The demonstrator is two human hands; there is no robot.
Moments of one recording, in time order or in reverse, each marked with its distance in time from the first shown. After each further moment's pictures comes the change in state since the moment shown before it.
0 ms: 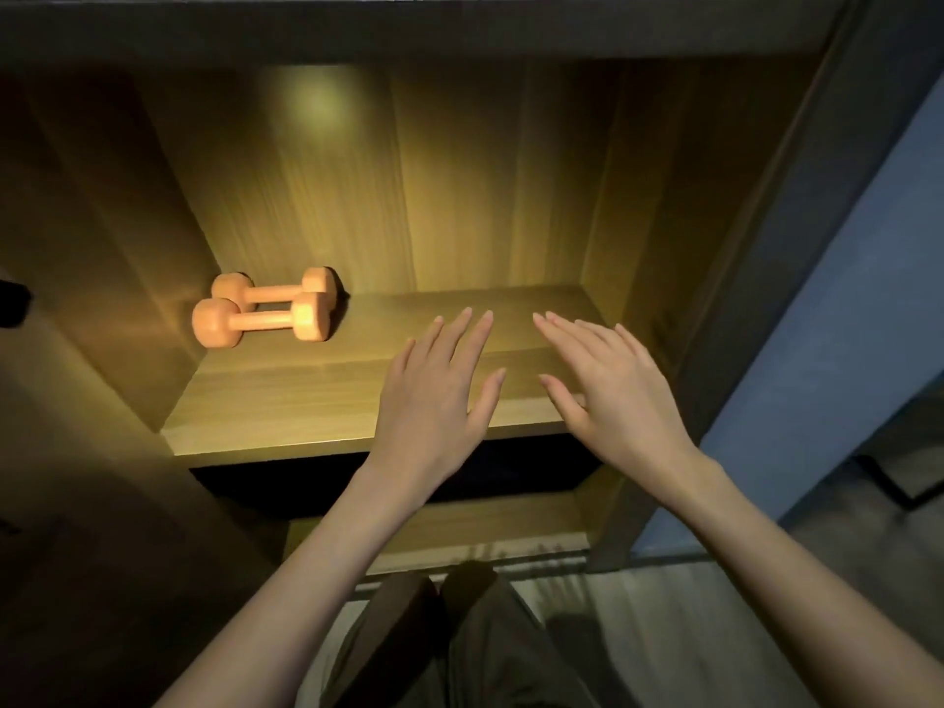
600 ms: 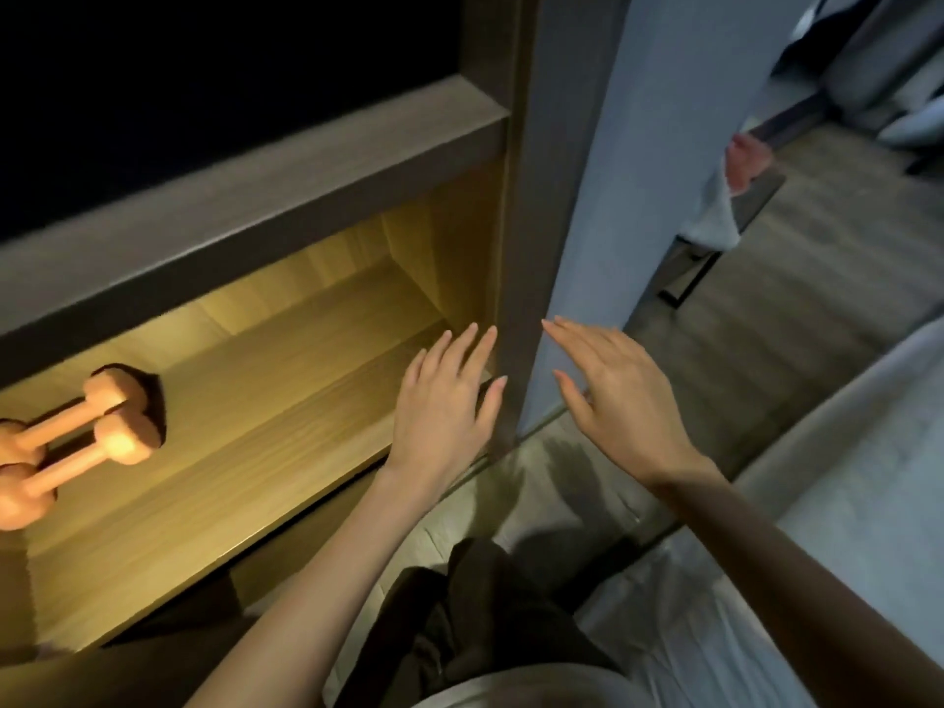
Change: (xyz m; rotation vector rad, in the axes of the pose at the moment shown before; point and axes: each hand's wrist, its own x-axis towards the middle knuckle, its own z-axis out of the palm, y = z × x) left_hand 0.108 0.129 -0.036 -0.191 -0.399 0.362; right_hand -0.031 0.063 -0.153 -0.073 -0.087 0.567
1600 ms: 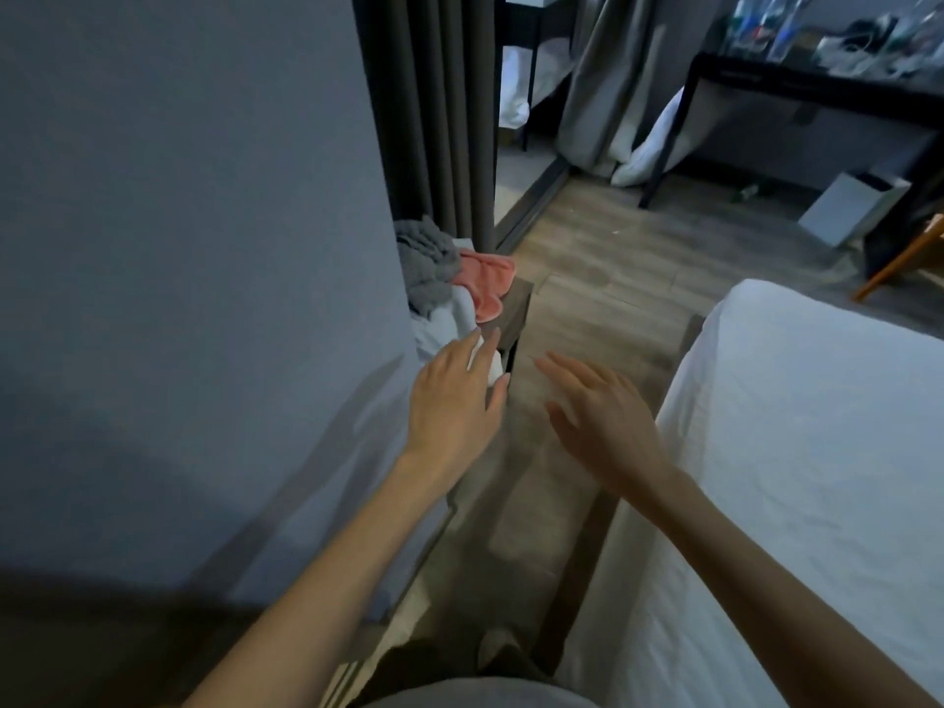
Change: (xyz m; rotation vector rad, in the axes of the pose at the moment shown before) left_hand 0.342 0.322 -0.002 -0.155 -0.021 0.429; right_hand 0.097 0.334 -0.174 -0.112 0.100 0.406
